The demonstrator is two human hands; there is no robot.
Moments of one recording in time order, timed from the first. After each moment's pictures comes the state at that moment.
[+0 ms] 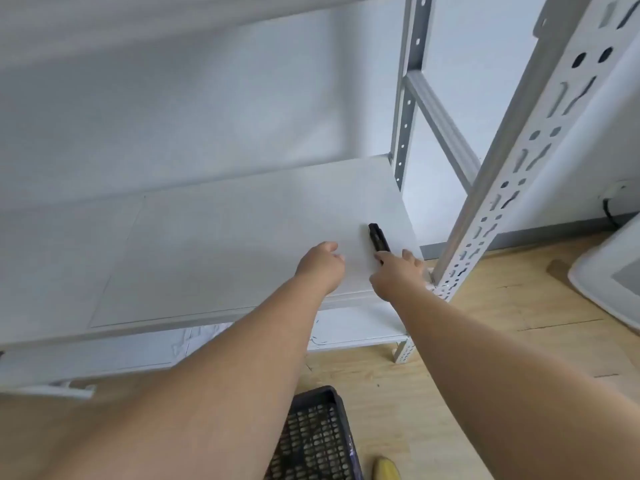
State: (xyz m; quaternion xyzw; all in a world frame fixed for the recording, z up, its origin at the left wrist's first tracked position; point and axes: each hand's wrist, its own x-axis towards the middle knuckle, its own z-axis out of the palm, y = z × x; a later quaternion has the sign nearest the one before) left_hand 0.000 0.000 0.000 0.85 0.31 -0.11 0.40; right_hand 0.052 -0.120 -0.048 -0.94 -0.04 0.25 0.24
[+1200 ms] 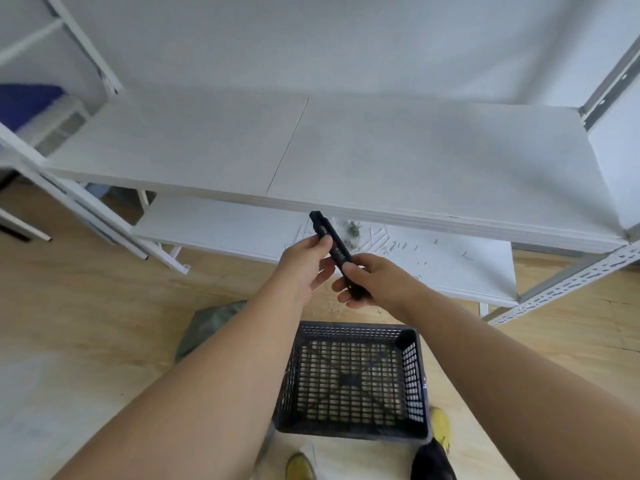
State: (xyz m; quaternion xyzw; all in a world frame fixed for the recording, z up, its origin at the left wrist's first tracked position) left_hand -0.330 0.185 -0.030 0.50 0.47 0.08 0.72; right_hand -0.251 0.061 -0.033 -0.66 -0.18 0.52 0.51
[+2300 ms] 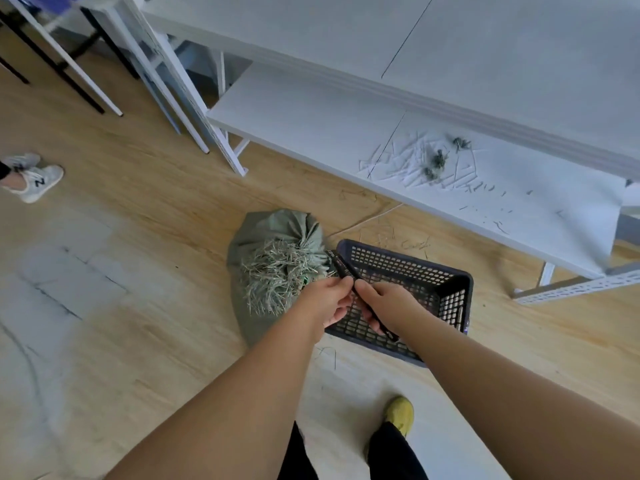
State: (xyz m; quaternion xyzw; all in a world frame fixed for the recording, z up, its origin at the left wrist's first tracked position) left_hand -0.558 0.128 -0.144 0.38 0.55 0.01 0.74; right_hand -0.447 0.050 -0.140 -0.76 -0.21 0.55 0.27
